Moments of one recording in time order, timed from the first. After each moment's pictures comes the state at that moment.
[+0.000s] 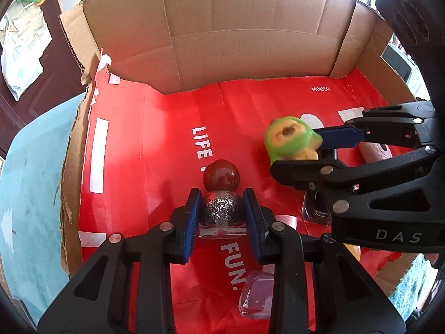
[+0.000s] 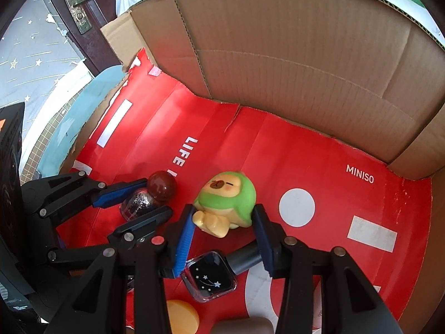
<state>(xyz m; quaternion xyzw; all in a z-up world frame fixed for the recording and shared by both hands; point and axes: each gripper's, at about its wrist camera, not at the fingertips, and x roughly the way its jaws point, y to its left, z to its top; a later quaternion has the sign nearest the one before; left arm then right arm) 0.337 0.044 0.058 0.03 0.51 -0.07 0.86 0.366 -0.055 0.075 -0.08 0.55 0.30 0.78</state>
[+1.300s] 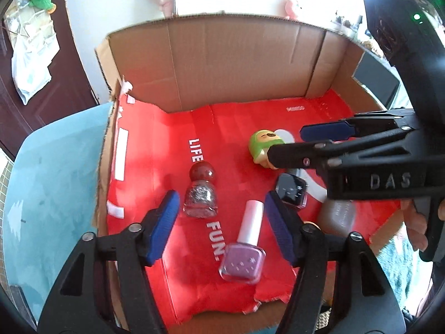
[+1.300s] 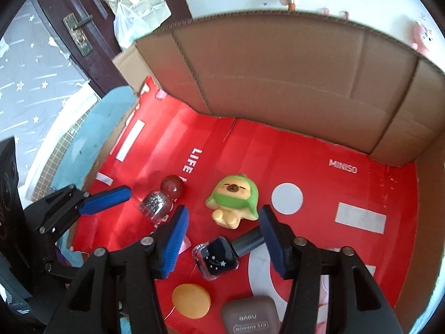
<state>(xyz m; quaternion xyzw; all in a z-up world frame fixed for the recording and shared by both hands) 0.288 0.038 0.100 0.02 0.46 -0.08 0.89 0.348 -0.089 0.112 -0.03 0.52 0.30 0.80</state>
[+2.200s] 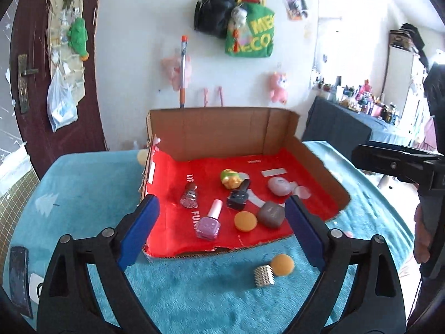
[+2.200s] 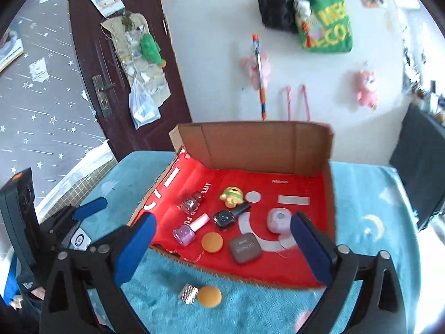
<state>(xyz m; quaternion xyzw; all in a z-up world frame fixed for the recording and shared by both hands) 0.120 0.031 0.182 -0.01 0.27 -0.08 0.96 0.159 -0.189 0.226 0.01 0.32 0.24 0.92</state>
